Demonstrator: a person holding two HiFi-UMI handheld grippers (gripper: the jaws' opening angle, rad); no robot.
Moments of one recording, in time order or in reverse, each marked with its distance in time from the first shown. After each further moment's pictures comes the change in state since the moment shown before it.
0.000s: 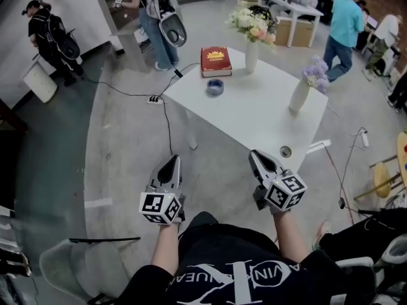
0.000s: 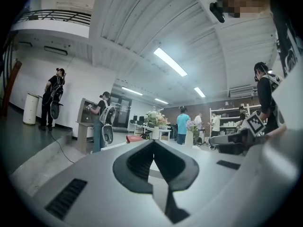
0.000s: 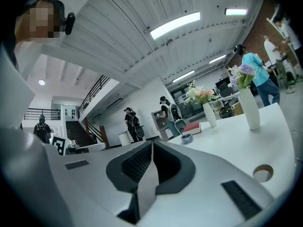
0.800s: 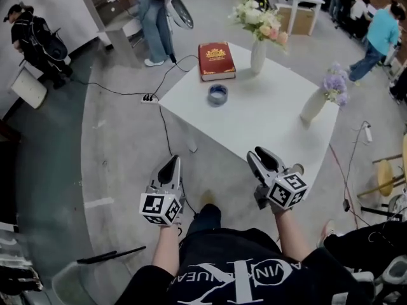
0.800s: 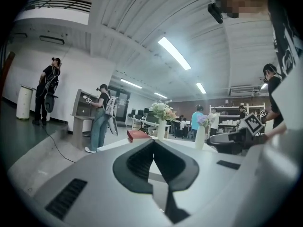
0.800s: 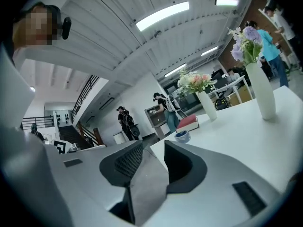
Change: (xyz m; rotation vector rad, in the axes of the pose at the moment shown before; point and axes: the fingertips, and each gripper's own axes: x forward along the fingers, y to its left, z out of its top) left arm 0.113 0.078 -0.022 -0.024 0.072 -0.043; right arm 0.112 -0.069 -0.004 0.096 0.041 -0.048
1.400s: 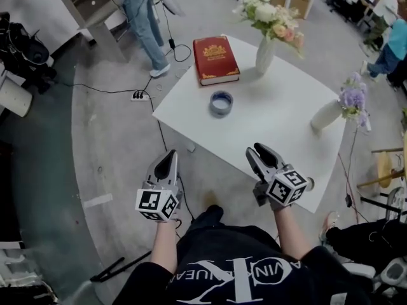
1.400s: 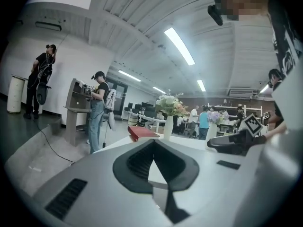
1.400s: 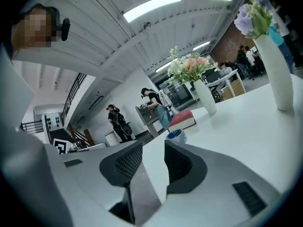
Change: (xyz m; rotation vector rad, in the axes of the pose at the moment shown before) left arm 0.116 0.089 -0.009 -0.035 0.071 -0.062; right arm 0.113 -0.061 0.003 0.072 0.042 -0.084
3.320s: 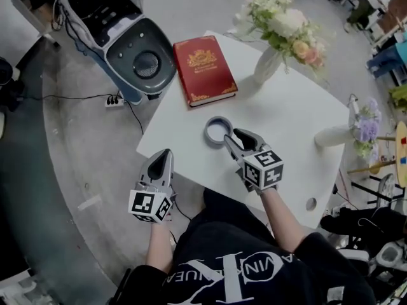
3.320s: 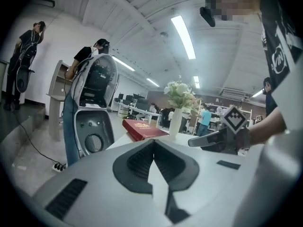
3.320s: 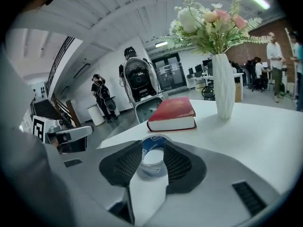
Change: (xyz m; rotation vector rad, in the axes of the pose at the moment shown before) left arm 0.159 0.080 -0.012 -0.033 0.095 -0.154; right arm 0.187 -0.086 0.018 -0.173 0.303 -0.198
